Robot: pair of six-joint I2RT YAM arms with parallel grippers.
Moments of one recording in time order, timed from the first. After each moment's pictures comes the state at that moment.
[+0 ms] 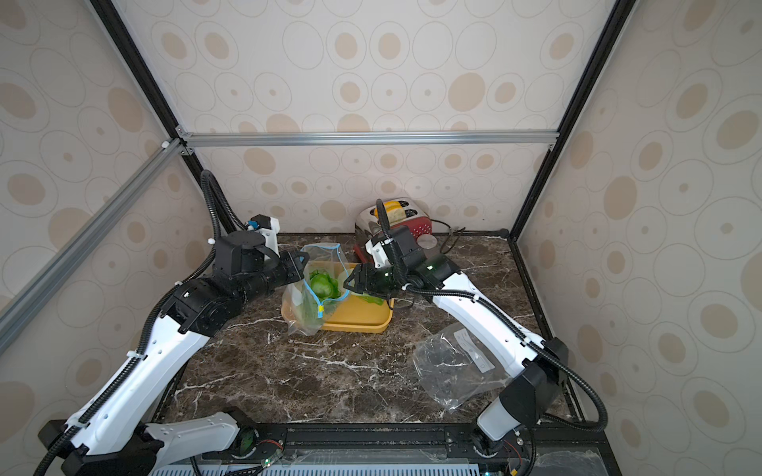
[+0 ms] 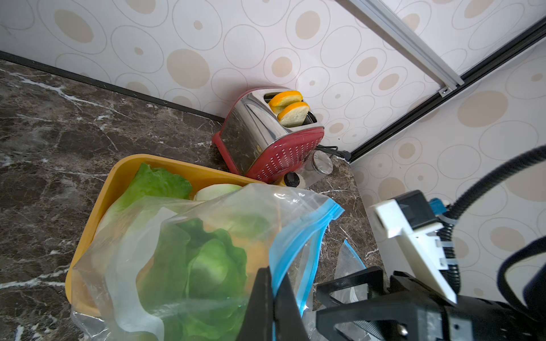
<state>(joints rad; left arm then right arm) -0.56 1.17 1.46 -0.74 -0.13 -0.67 0.70 1.58 1.63 -0.81 -0.40 0.71</state>
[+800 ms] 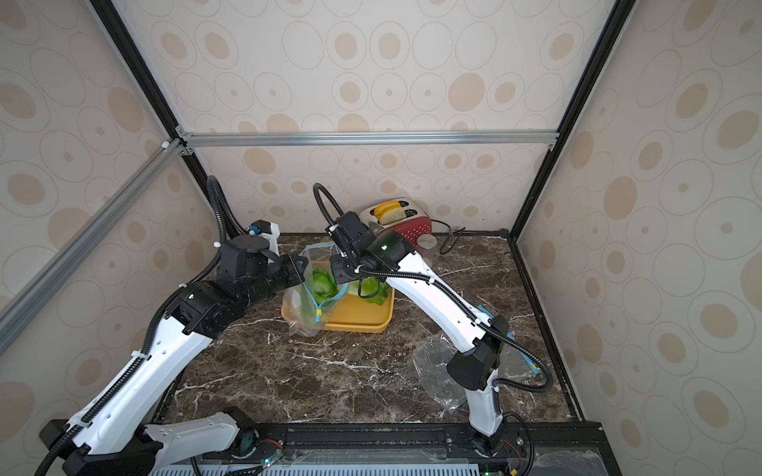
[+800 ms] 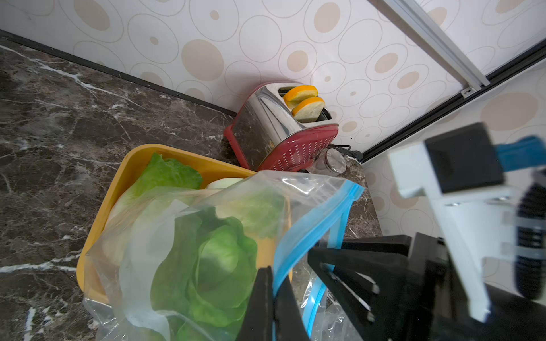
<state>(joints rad) -0.56 1.16 1.41 -0.75 -0.17 -0.69 0.86 1.92 2.26 -1.18 0.11 0.45</state>
